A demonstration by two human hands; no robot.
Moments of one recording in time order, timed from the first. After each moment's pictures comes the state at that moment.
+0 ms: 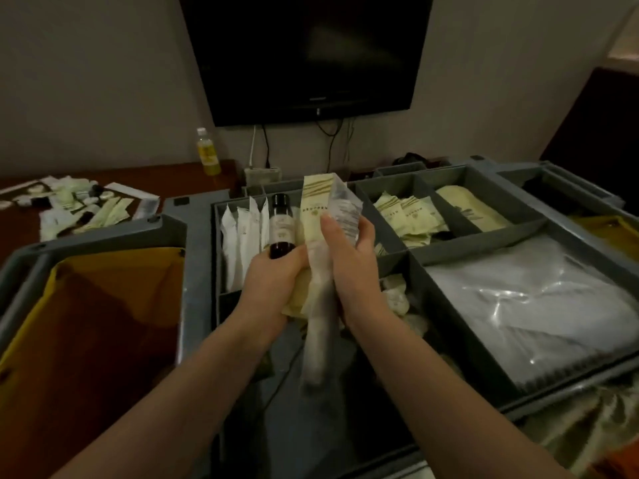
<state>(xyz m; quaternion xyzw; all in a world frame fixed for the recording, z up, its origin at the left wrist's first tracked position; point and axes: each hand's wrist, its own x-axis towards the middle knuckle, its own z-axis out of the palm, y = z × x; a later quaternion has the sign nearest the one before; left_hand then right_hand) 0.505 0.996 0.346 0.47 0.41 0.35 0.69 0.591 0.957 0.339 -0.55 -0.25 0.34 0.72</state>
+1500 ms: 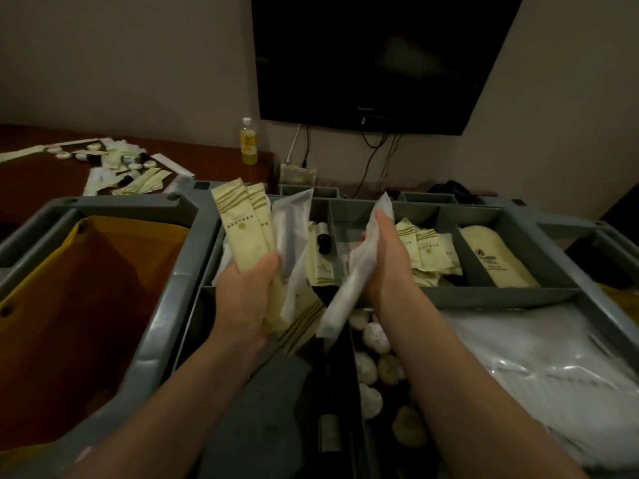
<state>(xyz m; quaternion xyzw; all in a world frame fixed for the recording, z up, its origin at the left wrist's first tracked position) 0.529 0.987 0.339 0.36 0.51 0.50 0.59 0.689 1.006 0.328 -0.57 -0.16 0.47 0.65</state>
